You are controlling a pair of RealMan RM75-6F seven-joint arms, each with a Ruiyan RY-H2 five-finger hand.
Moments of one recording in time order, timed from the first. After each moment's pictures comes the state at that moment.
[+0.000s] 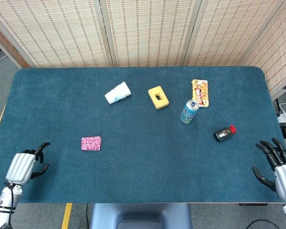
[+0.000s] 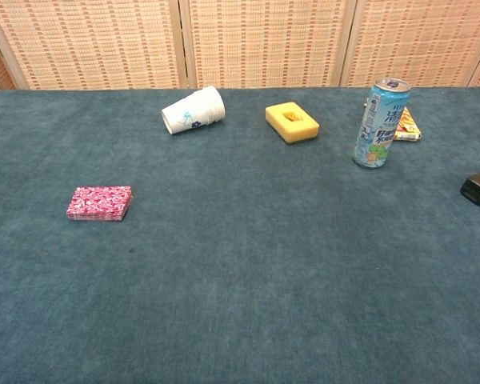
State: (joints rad) left arm -0.23 -1.28 -0.02 -1.39 1.53 1.38 -0.03; right arm 0.00 -1.17 0.05 -1.45 -1.70 1.77 0.07
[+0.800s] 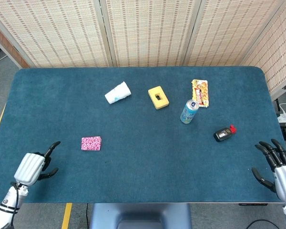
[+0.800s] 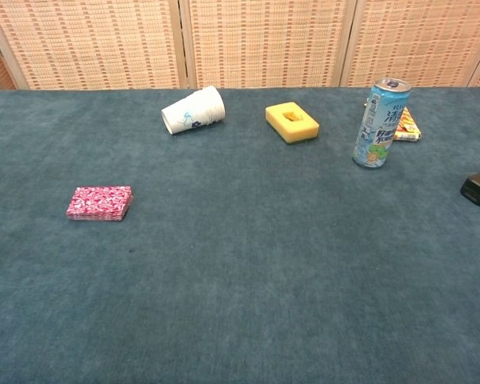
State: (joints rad) left arm -0.27 -1.29 0.01 -1.36 1.65 1.40 -0.10; right arm 0.00 -1.17 0.05 -1.45 -1.71 1.76 0.08
